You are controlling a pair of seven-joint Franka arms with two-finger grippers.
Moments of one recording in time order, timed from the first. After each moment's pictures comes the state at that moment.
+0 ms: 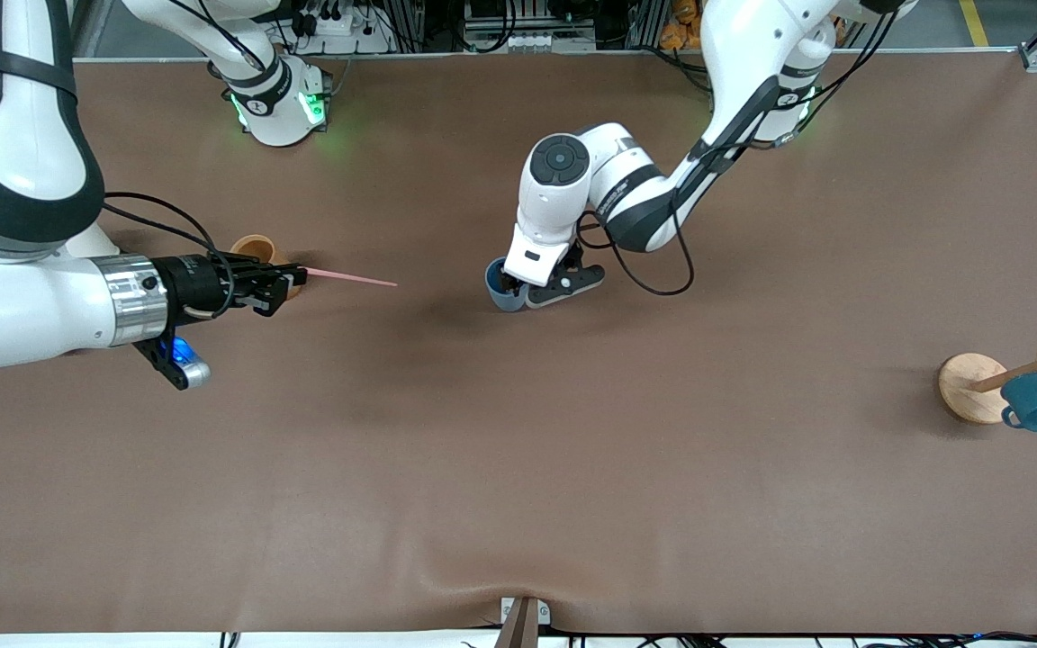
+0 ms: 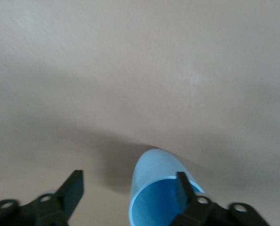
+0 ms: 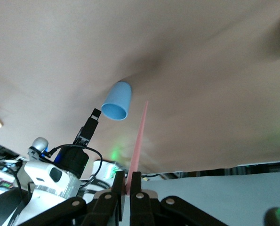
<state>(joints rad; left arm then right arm) -0.39 0.53 -0.49 -1.75 0.29 2.27 -1.41 0.13 0.43 -0.02 -1.32 0.70 1.32 0.72</state>
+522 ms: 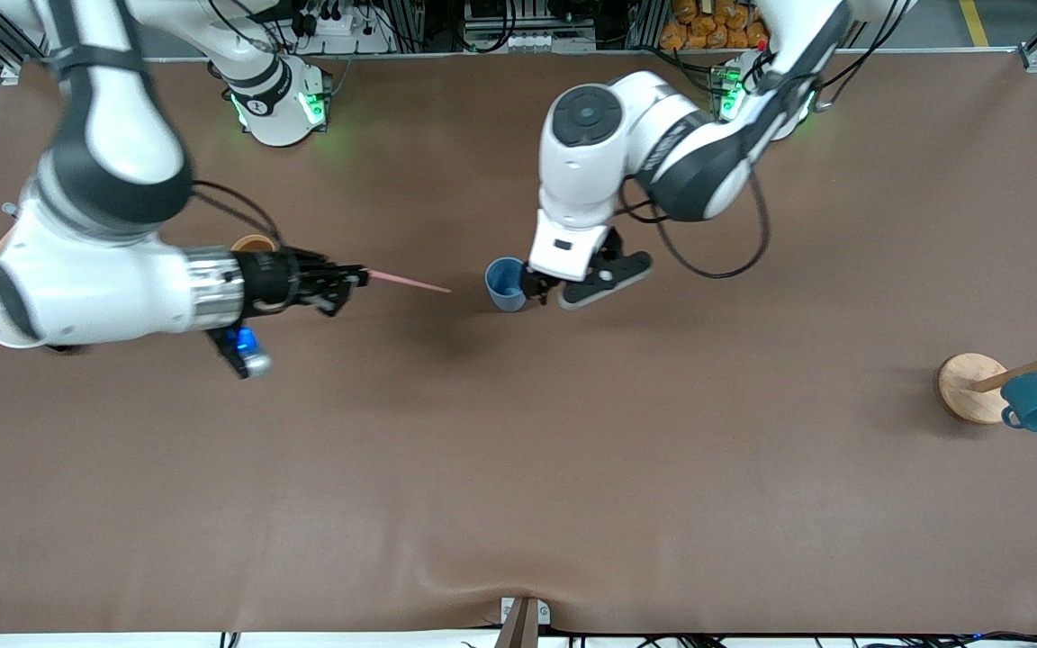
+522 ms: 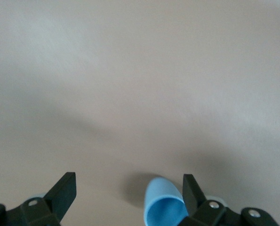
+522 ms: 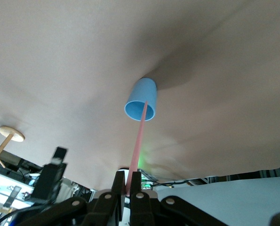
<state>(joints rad) -0.30 0.39 -0.49 -1.61 0.29 2.02 -1.31 0.28 0.36 -0.01 -1.50 0.74 1.58 0.86</state>
